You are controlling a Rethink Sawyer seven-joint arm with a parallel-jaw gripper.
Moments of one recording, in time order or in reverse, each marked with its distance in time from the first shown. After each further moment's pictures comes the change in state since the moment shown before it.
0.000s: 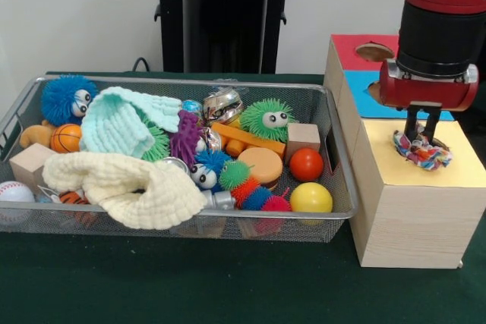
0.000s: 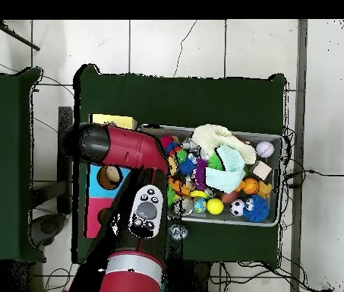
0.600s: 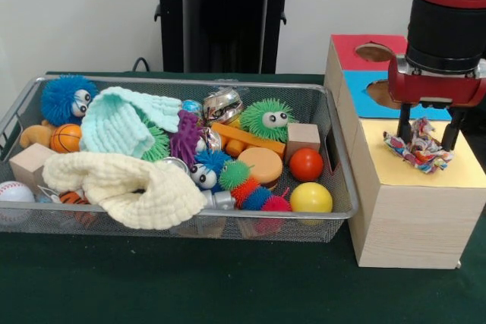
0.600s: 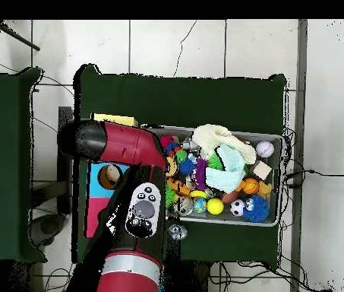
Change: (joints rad) arm 0.007 0.000 -0.003 -0.030 0.000 0.041 0.000
